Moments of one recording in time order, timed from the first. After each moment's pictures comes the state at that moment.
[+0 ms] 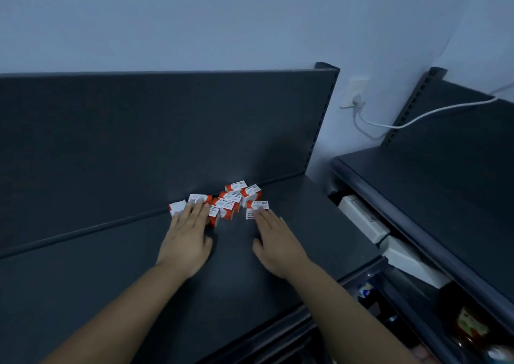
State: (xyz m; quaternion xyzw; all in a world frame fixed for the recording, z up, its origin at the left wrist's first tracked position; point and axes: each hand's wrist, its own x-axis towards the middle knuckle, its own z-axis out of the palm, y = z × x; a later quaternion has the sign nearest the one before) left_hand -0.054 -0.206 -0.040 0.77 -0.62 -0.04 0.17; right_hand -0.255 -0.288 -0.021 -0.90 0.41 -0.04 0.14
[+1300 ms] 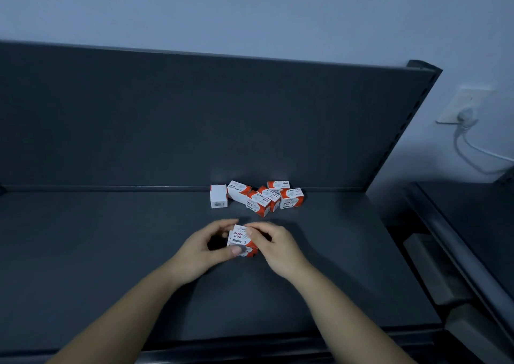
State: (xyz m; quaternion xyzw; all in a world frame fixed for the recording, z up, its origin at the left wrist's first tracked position) left_hand -0.081 -0.161 -0.052 0.67 -0.39 -0.36 0.52; right_hand -0.220 -0.307 -0.041 -0.81 0.25 -0.15 0.51
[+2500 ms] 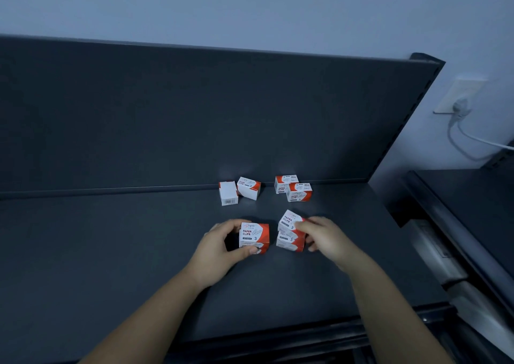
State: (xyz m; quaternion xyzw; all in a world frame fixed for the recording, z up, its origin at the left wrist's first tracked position) left_hand -0.080 -0.156 -0.054 0.72 -0.45 -0.24 0.48; right_hand -0.253 -0.332 -0.015 -0.71 0.44 -0.08 0.54
